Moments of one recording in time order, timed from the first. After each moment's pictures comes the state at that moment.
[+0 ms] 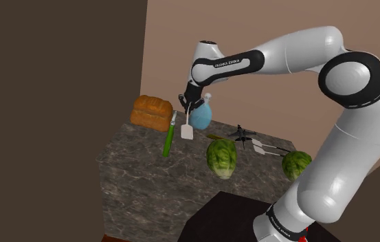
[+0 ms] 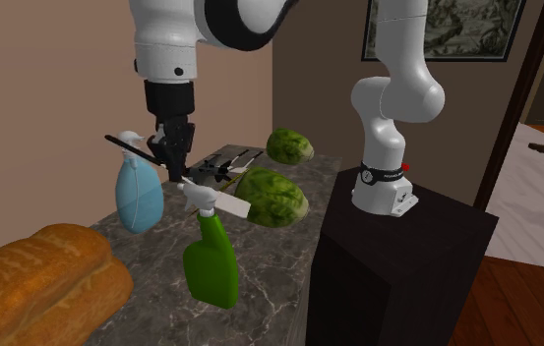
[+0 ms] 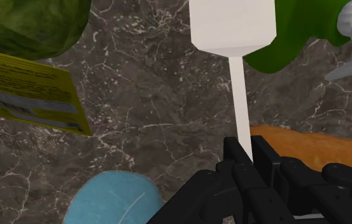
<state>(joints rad) 0.04 0.14 -0.04 -1.99 -0.04 2.18 0.69</state>
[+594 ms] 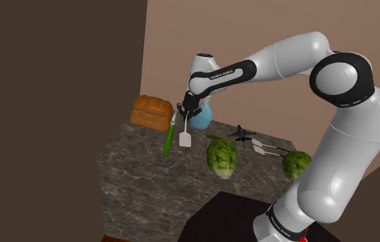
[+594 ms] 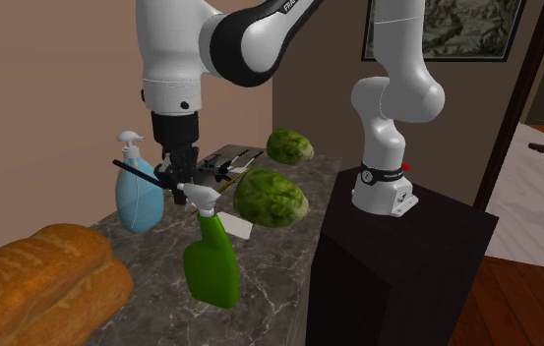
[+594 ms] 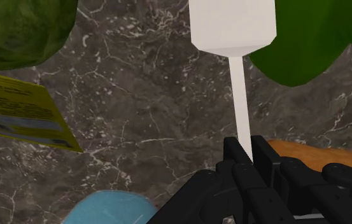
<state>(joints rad) 0.04 0.19 -0.04 -2.05 -0.04 2.29 0.70</state>
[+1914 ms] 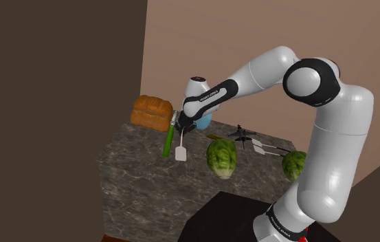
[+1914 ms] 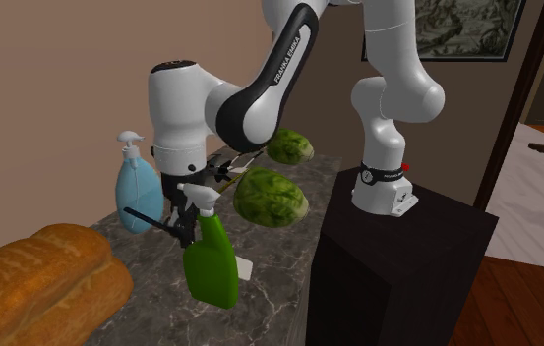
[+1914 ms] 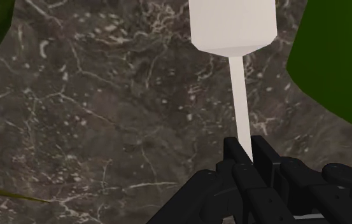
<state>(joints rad) 0.04 0.37 -0.04 -2.10 -0.05 2.52 0.70</state>
